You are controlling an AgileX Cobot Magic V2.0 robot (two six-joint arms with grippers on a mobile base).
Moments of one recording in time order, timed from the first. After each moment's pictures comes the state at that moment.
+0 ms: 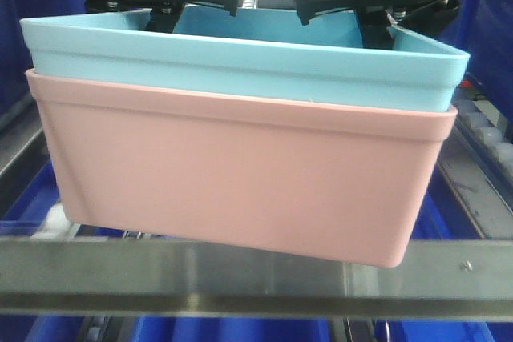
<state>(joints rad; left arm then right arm) -0.73 1.85 -1.66 0.39 1.12 -0.73 0.63 1.69 -1.42 -0.34 0.98 0.61</state>
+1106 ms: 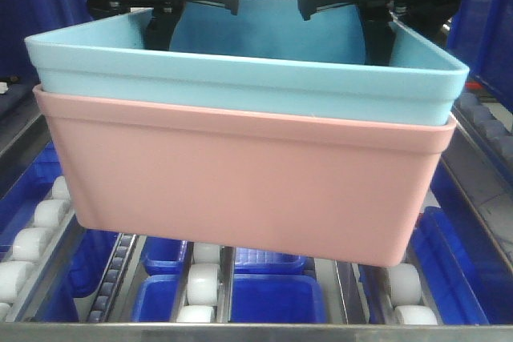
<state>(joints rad) -0.73 1.85 -1.66 0.39 1.12 -0.73 0.63 1.69 -1.42 -0.35 0.98 0.61</state>
